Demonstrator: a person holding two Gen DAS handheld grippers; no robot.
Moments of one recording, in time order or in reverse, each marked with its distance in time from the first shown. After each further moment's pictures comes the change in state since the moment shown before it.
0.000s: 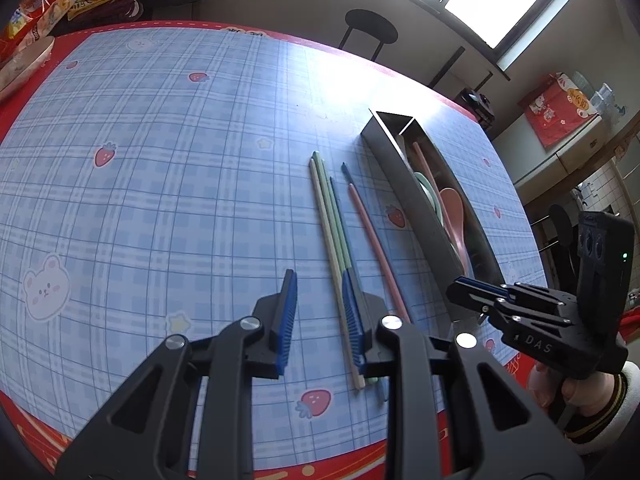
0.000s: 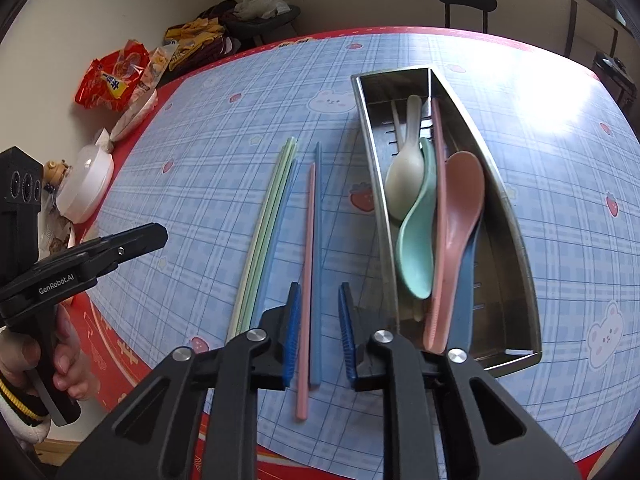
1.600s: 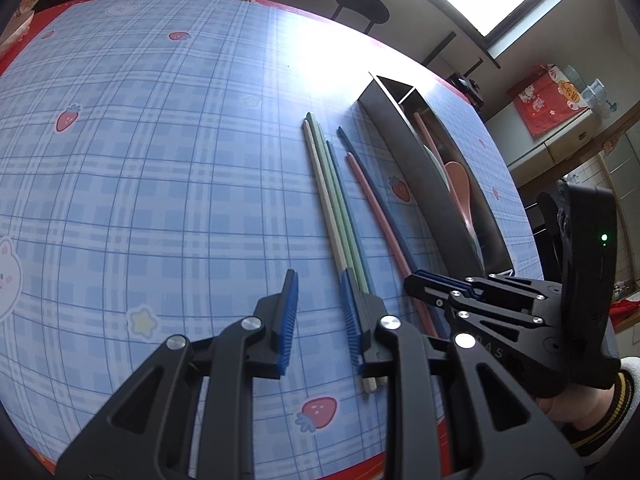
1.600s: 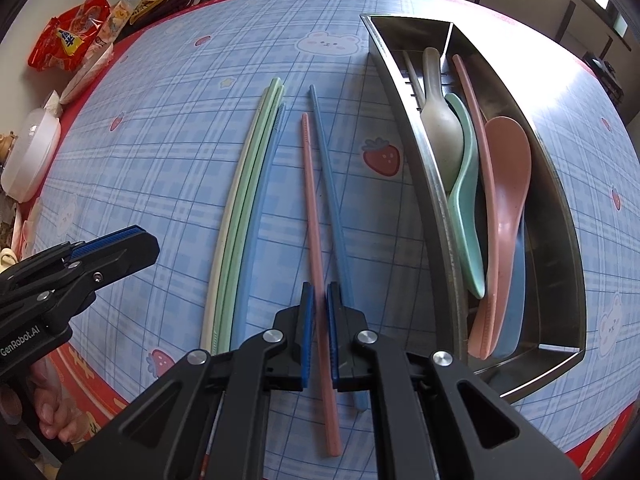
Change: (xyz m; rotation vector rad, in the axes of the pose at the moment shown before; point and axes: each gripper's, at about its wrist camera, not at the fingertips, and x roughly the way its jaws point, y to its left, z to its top) left arm 0.049 0.007 -0.003 0.010 0.067 -0.077; right arm 0.058 0.024 0.007 0.002 0.108 -0.169
